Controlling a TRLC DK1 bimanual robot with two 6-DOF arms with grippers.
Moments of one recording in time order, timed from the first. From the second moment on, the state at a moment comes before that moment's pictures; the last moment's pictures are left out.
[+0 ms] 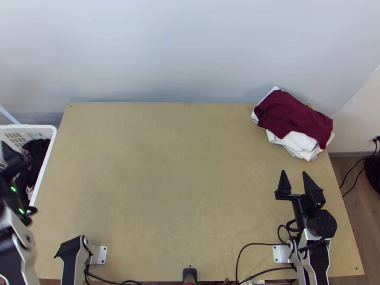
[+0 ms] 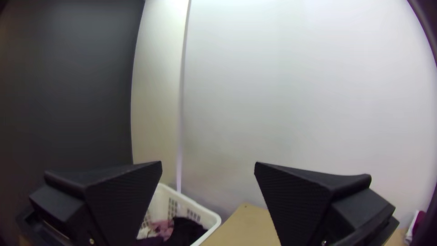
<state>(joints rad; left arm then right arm) 0.48 0.56 0.96 -0.34 -0.22 -0.07 -0.02 0.00 0.01 0.01 -0.03 0.18</state>
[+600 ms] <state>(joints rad) 0.93 1.46 1.36 -0.65 -0.01 -0.12 -0.02 0.00 0.01 0.01 -0.03 0.18</state>
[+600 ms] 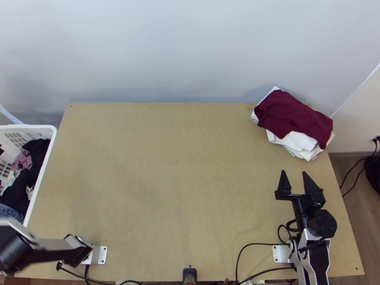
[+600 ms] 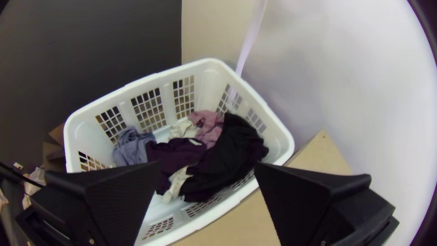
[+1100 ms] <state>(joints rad) 1.07 2.04 1.62 -0.65 0.02 0.17 -0.02 0.00 0.01 0.01 -0.03 0.18</state>
